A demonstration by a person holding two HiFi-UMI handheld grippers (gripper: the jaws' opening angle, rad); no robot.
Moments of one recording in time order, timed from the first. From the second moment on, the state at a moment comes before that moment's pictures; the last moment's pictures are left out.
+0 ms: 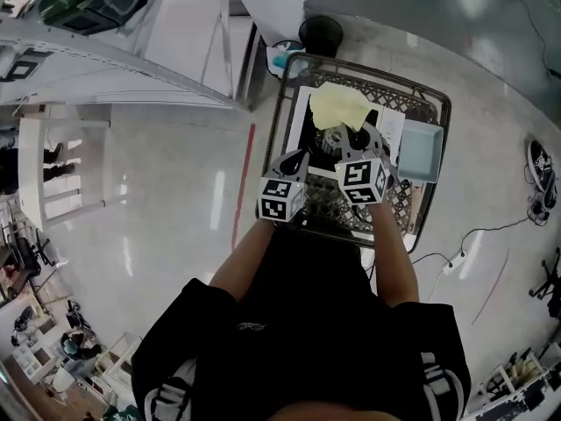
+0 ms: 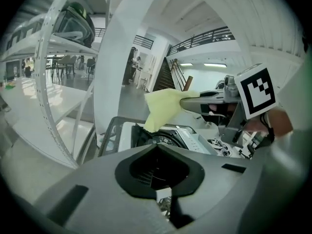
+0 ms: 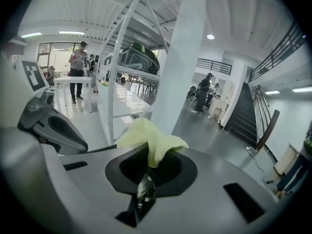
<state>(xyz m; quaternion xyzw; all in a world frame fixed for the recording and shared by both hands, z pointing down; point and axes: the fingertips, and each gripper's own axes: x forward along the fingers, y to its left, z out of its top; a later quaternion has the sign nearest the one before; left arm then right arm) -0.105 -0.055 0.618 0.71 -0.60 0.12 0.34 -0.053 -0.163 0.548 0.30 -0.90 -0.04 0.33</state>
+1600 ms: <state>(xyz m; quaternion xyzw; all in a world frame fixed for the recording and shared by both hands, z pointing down) -0.198 -0.043 0.651 0.71 -0.60 0.10 0.36 -0.127 -0.142 0.671 0.25 -0.84 -0.05 0.49</state>
